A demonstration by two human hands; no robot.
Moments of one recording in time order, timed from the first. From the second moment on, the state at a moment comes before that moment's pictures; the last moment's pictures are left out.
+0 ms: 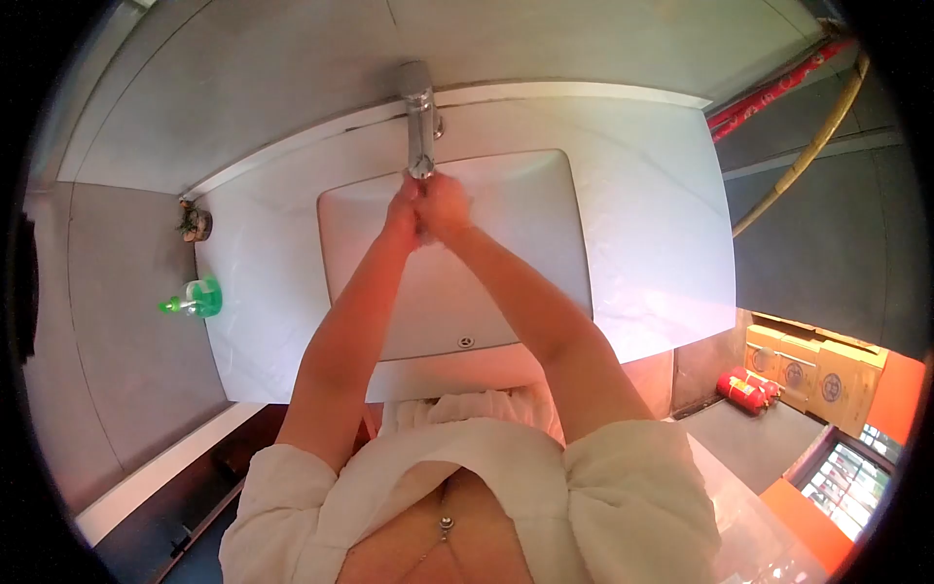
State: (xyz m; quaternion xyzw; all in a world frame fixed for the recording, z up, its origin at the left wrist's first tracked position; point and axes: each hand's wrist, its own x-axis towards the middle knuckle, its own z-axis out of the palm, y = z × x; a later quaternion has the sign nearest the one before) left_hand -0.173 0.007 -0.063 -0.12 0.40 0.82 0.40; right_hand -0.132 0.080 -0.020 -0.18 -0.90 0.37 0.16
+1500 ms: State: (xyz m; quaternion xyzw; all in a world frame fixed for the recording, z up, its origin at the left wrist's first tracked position) left_hand -0.193 -0.042 -0.026 0.23 0.76 0.53 0.30; right_hand -0.133 0.159 0.006 -0.08 -0.75 0.64 -0.15
